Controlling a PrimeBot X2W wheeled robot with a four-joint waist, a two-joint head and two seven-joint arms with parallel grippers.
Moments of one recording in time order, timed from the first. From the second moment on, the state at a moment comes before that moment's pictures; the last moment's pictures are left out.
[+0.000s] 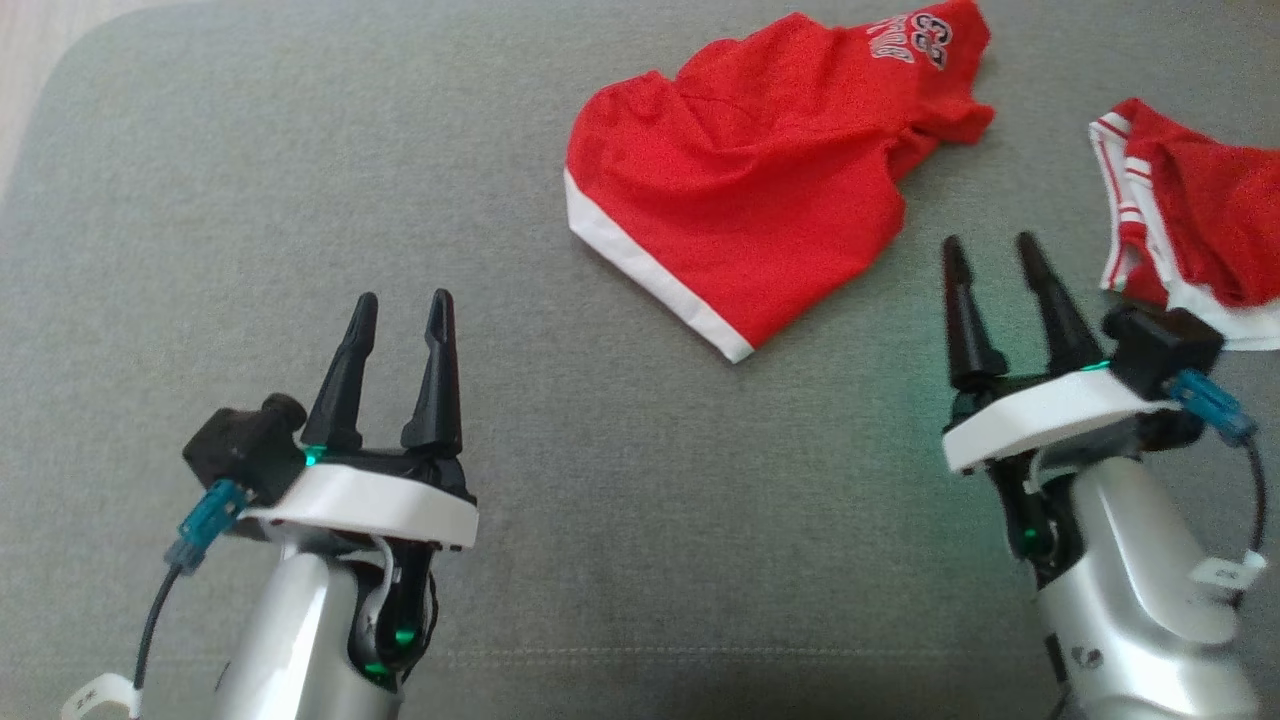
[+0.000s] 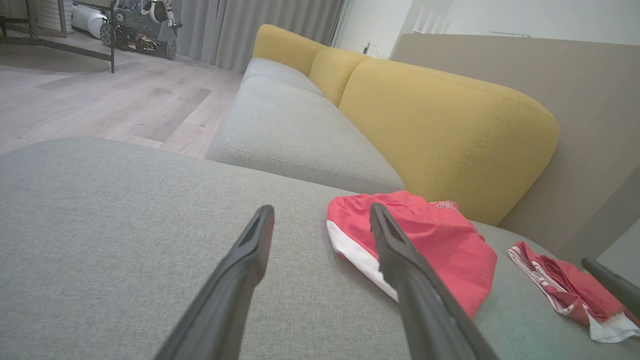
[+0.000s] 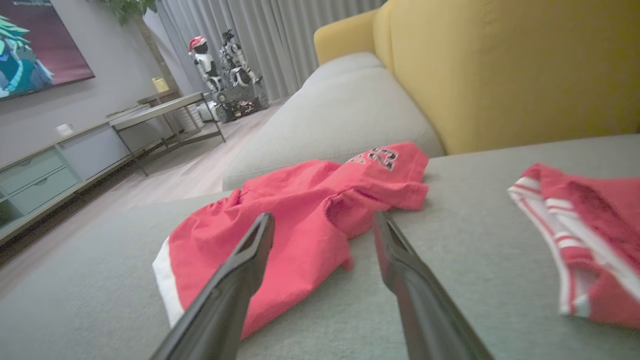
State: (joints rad) left arm -0.18 0.04 -0.22 0.15 -0.39 -0.04 -0.26; right arm -0.36 -0.11 0.12 0.41 0.31 0.12 -0.17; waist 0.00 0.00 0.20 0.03
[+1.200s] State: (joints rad) left arm -0.20 0.04 -0.24 0.17 -0.41 -0.03 -0.26; right arm -0.53 -0.17 0.05 0.68 0.34 0.12 0.00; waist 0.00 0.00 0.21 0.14
